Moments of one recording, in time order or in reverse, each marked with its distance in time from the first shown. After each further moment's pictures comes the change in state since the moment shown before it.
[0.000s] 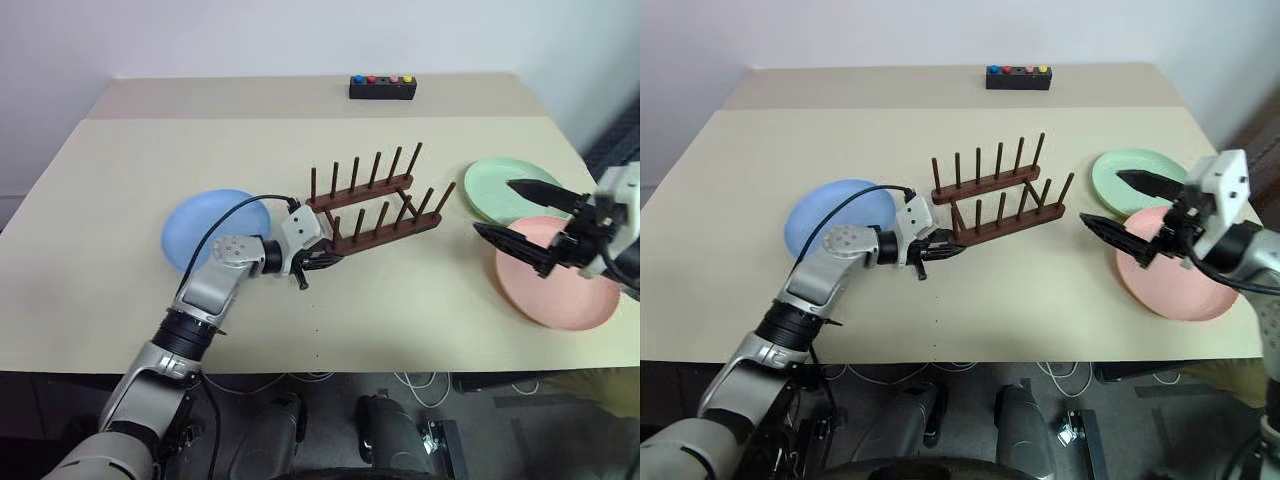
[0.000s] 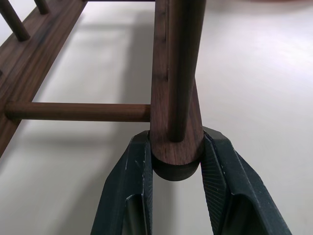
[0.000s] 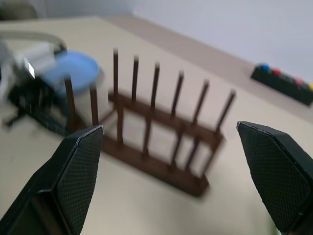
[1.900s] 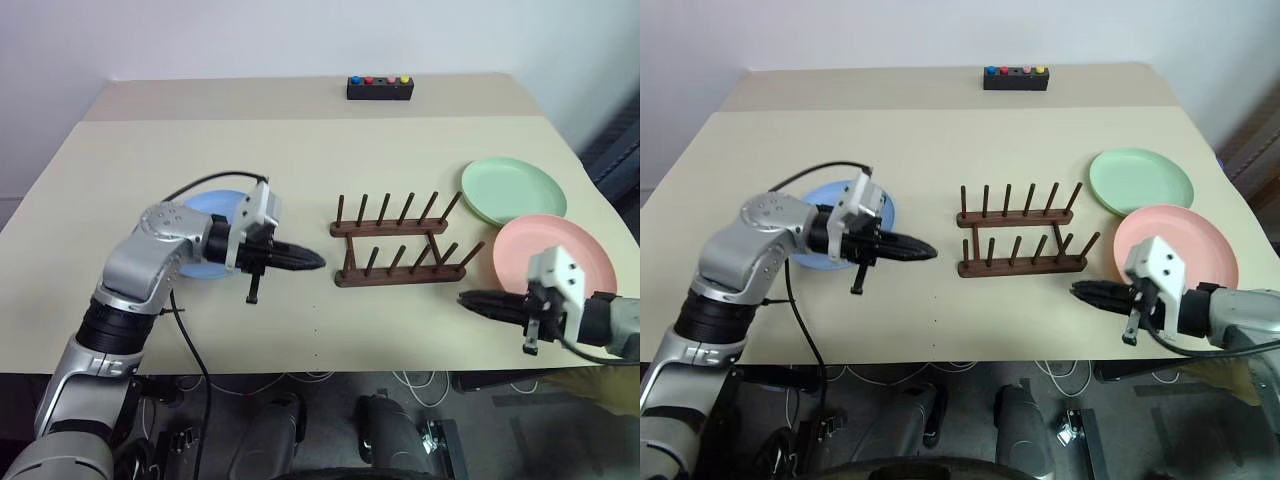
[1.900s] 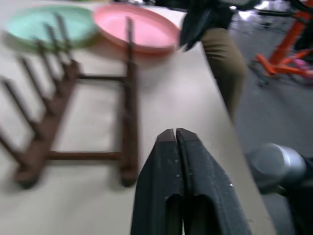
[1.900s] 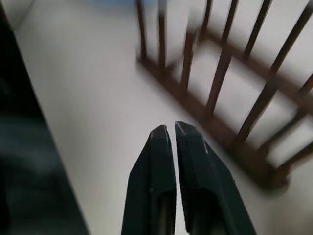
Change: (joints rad) left arm 0.031 0.261 0.073 -0.292 -0.296 0.202 -0.448; right arm 0.236 -0.104 0.226 -0.067 -0.209 -0.044 0.084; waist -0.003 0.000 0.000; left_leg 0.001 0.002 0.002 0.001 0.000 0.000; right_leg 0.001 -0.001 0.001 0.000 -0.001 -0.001
